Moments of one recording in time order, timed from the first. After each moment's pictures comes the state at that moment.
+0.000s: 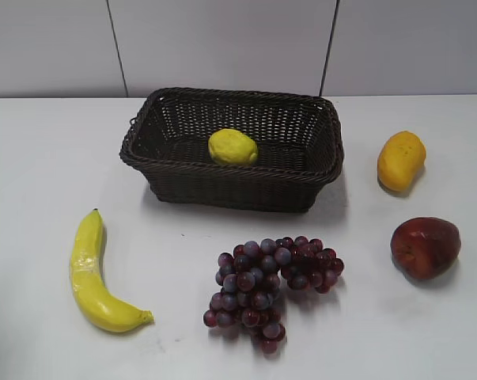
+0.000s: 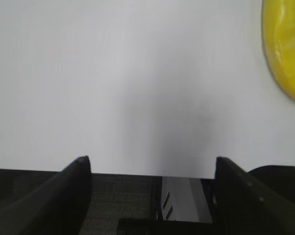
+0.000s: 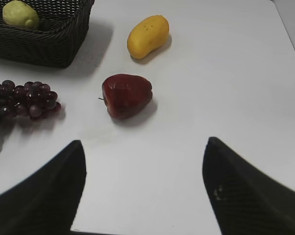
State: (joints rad) left arm 0.01 1.16 -0.93 -0.12 1.20 0.12; right arm 0.08 0.00 -0.50 0.09 1.04 -0.03
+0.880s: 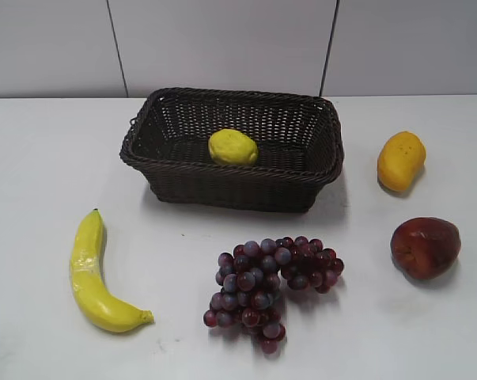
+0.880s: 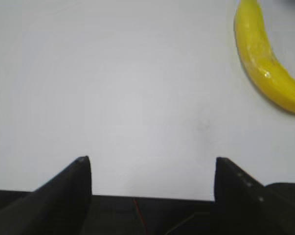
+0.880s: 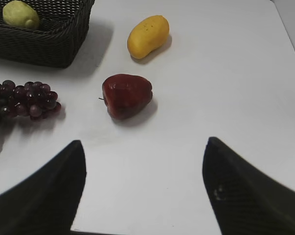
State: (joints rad) left arm 0.01 0.26 -0.50 -0.12 1.09 0.12; right arm 0.08 0.00 -0.50 0.09 1.04 -0.03
